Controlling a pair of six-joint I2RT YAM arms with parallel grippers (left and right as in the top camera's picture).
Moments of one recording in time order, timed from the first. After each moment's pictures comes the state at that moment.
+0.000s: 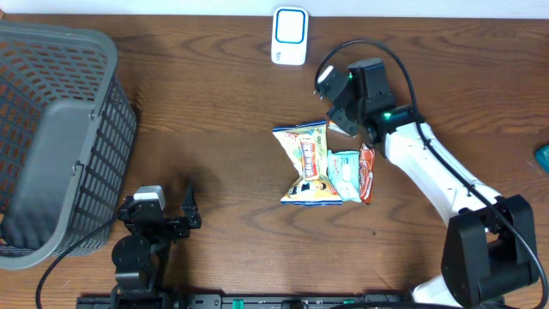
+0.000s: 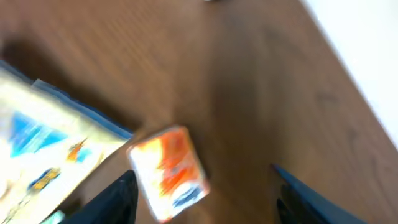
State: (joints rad) left arm 0.02 0.02 0.11 -0.37 0.05 -0.11; right arm 0.35 1.72 1.20 -0.37 0.08 -0.61
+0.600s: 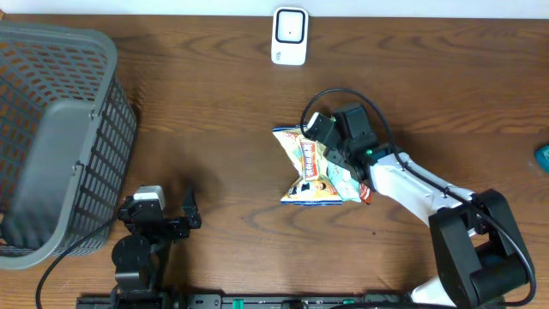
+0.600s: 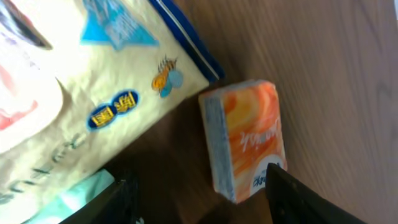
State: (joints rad) left arm 0.02 0.02 0.11 -0.37 0.05 -0.11; right arm 0.42 1.72 0.88 -0.10 0.19 -0.74
